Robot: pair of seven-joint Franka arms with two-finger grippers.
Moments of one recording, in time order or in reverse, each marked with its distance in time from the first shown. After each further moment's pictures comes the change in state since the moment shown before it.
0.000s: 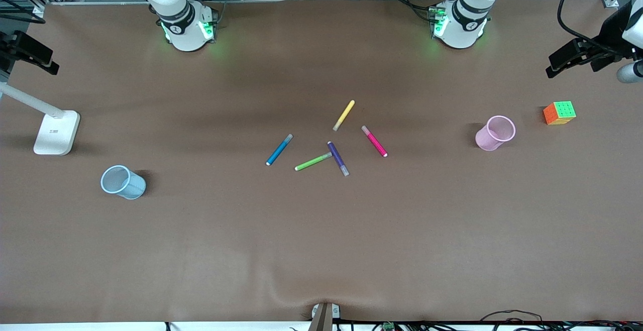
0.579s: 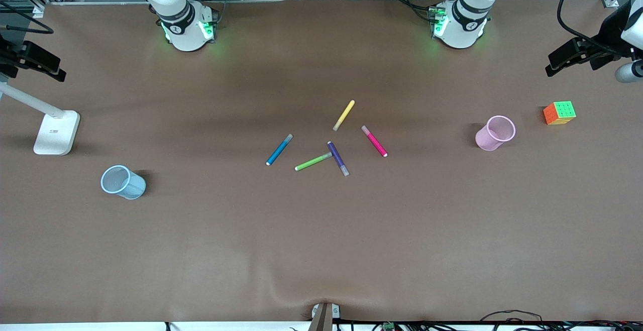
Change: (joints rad) left arm 0.001 0.001 0.001 0.001 0.000 -0.016 0.000; right arm 0.001 0.021 0.003 -0.021 0.000 0.014 -0.004
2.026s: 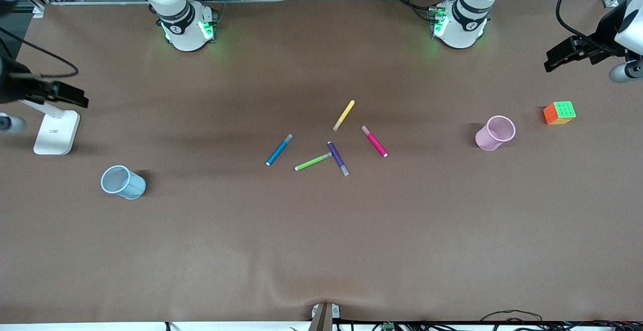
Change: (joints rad) left arm 0.000 0.007 -0.007 0.015 0.021 -0.061 -0.011; right arm -0.003 0.141 -0.003 -0.028 0.008 0.034 -0.001
